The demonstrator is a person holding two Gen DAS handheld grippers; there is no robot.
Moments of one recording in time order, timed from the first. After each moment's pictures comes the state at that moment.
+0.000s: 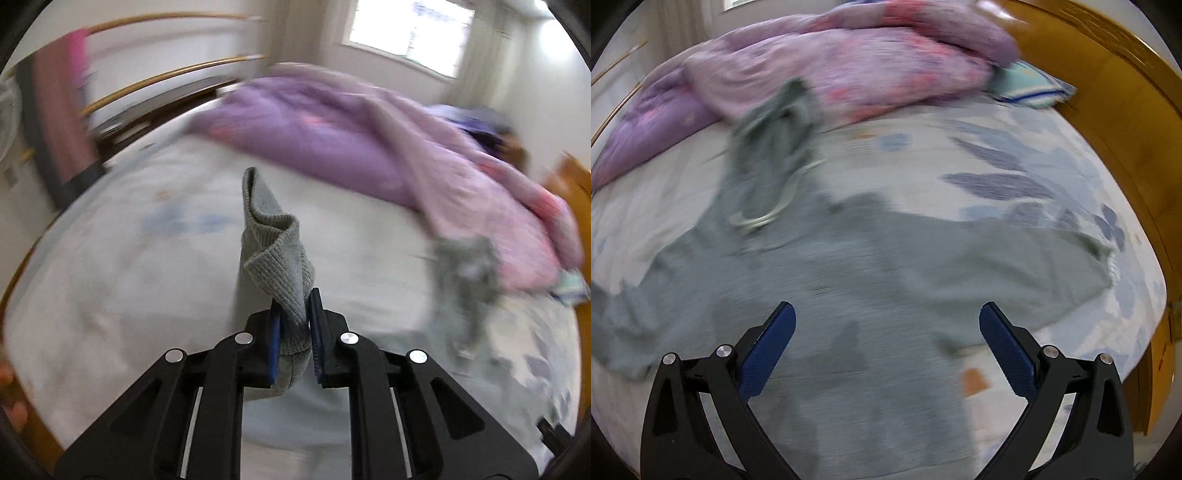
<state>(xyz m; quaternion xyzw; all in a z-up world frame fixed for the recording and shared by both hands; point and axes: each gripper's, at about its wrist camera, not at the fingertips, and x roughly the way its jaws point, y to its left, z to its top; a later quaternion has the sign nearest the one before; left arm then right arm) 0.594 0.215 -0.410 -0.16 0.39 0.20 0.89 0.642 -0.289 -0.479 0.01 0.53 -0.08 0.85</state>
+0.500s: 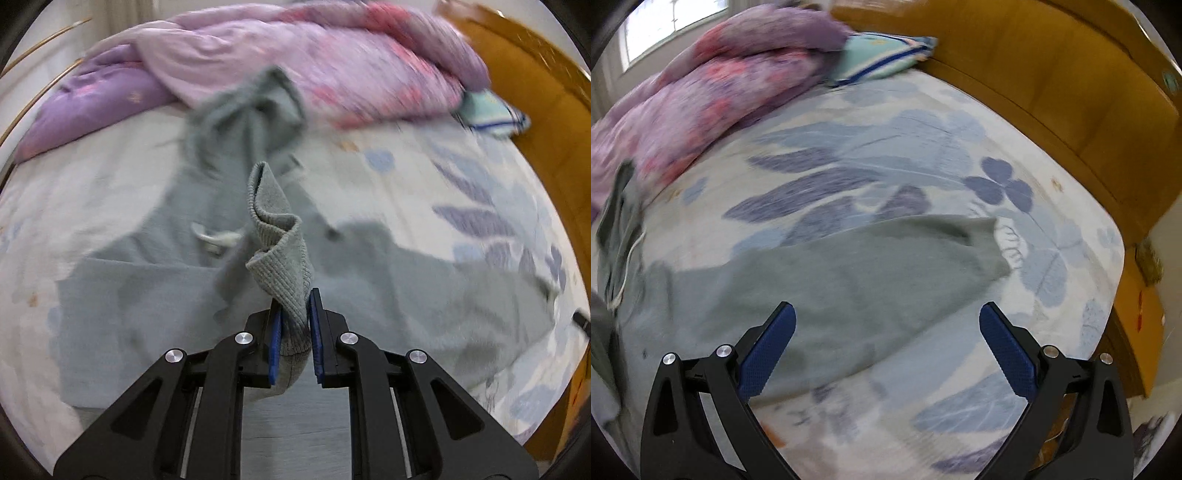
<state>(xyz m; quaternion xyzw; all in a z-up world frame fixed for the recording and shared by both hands) 0.699 -0.143 -0.547 -0.04 0.52 -0.01 0.85 0.632 -0.542 -0.499 0.08 0.50 -0.23 0.83</state>
